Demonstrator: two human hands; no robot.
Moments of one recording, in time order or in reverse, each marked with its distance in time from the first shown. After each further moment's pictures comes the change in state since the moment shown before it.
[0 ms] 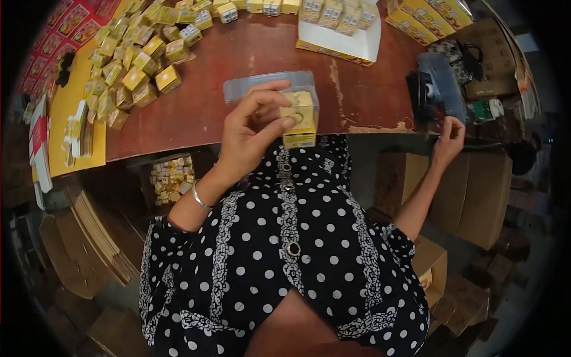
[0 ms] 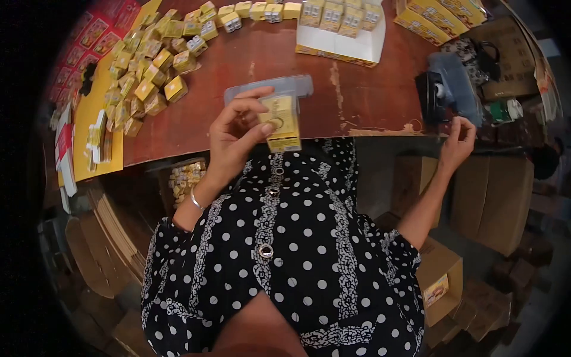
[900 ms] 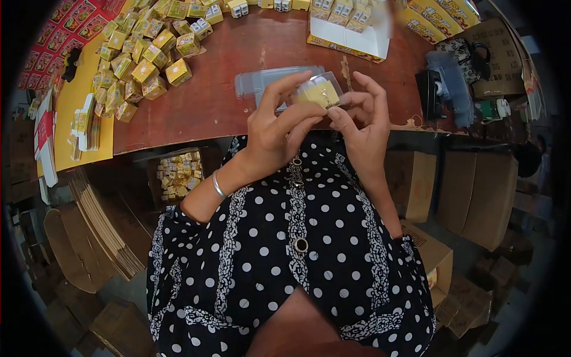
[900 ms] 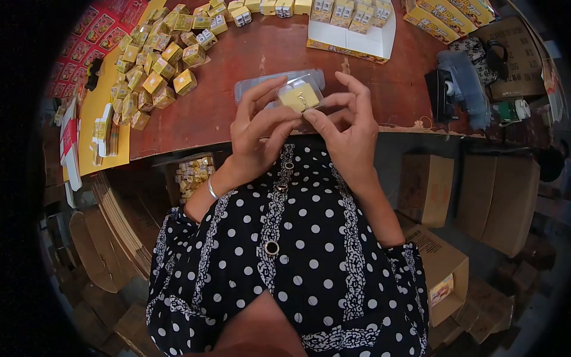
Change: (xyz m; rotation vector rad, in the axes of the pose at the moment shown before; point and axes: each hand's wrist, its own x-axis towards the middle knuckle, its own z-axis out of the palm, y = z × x) left_hand 0.006 -0.010 0.012 0.789 0.029 0.601; right_hand -0.145 -0.209 0.146 0.395 -0.661 0.158
